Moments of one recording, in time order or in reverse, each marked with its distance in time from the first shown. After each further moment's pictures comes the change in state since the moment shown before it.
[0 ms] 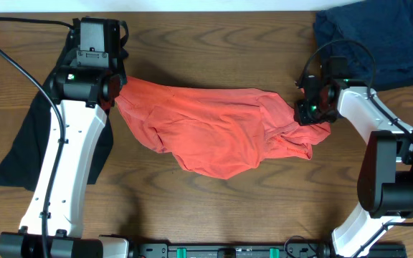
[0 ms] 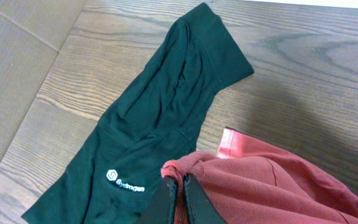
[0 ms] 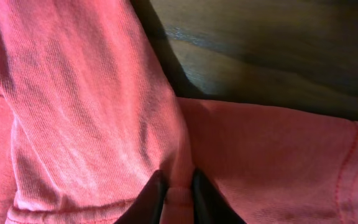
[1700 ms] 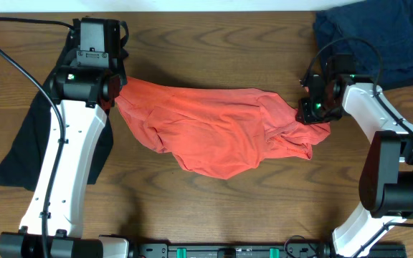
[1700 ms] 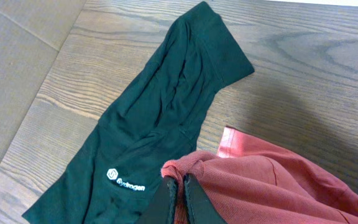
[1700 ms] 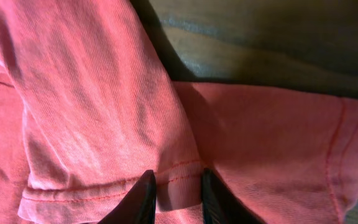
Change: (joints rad) left arm 0.000 0.000 0.000 -0.005 0.000 0.000; right arm -0.021 0.000 0.033 -0.081 -0.022 0.006
